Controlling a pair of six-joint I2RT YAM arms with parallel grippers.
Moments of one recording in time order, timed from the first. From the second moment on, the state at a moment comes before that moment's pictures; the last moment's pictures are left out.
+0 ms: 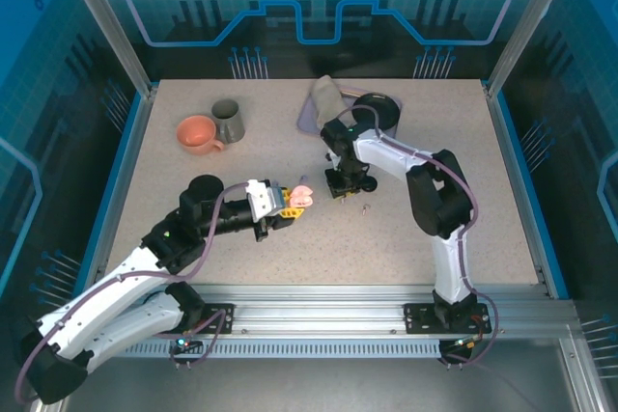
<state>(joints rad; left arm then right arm) -0.67 0.79 0.67 -0.11 0.50 0.28 0.56 2.06 1.58 -1.02 -0.11 0.32</state>
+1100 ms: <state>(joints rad) -0.67 1.06 0.66 0.14 0.51 0.04 0.45 1.19 1.28 -0.74 -0.61 0.15</state>
